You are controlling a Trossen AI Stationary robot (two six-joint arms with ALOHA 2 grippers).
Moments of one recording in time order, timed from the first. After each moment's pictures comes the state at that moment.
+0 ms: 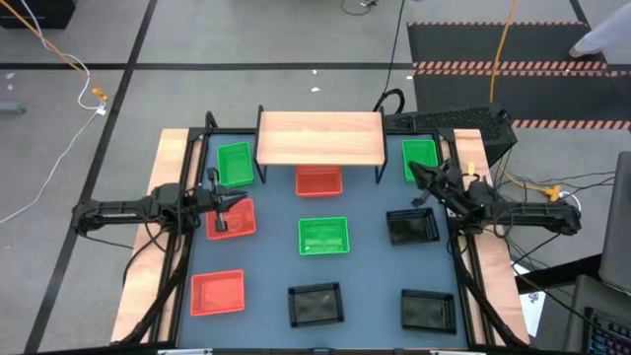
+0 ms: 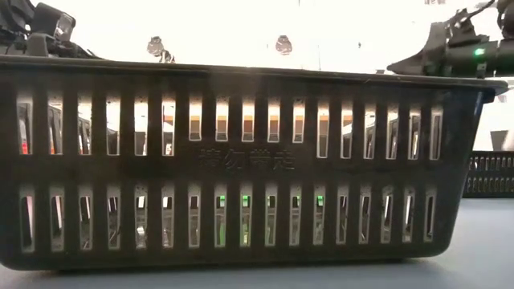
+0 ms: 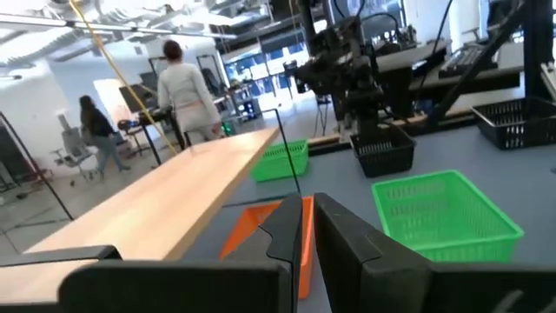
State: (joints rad) left arm 0.06 0.05 0.01 0.11 -0.12 0.29; right arm -0.08 0.15 0.02 0.36 0.62 0.05
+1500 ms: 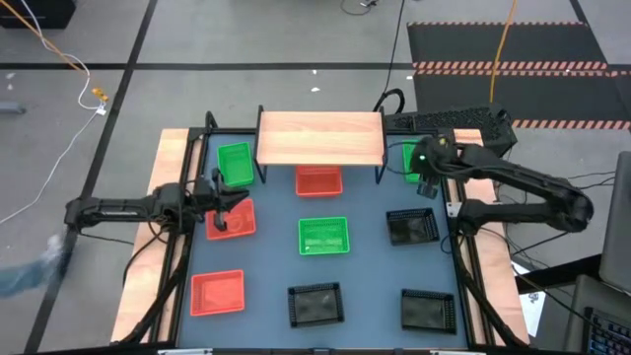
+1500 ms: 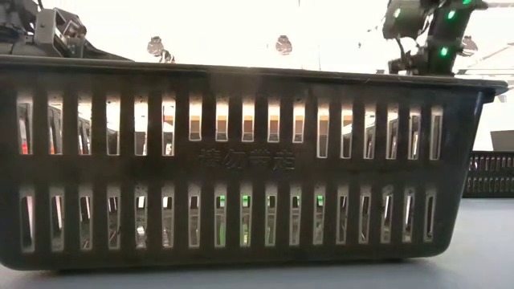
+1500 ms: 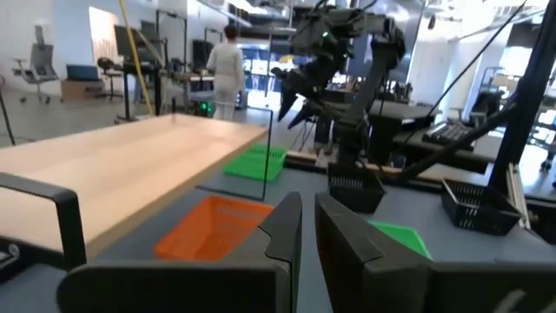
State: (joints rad) left arm 0.05 0.17 0.01 0.24 -0.14 -0.09; right arm -0.53 0.97 0.79 -1.06 0.35 -0.33
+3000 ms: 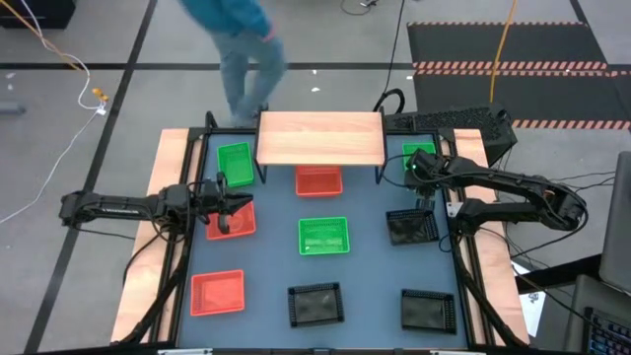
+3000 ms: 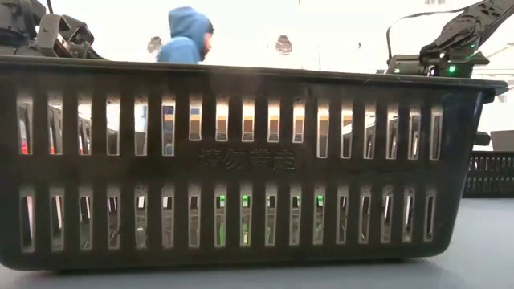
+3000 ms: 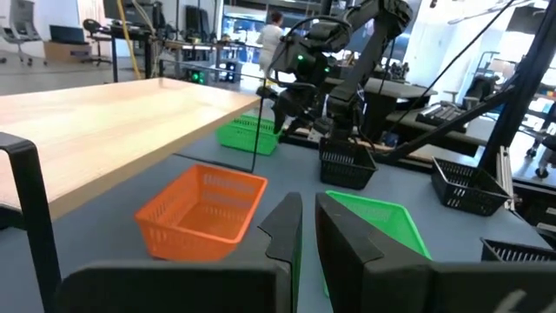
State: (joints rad) left arm 0.02 0.27 0.01 0.27 -0.14 -0.15; right arm -0.64 1.04 0.47 -0.74 0.21 -0.51
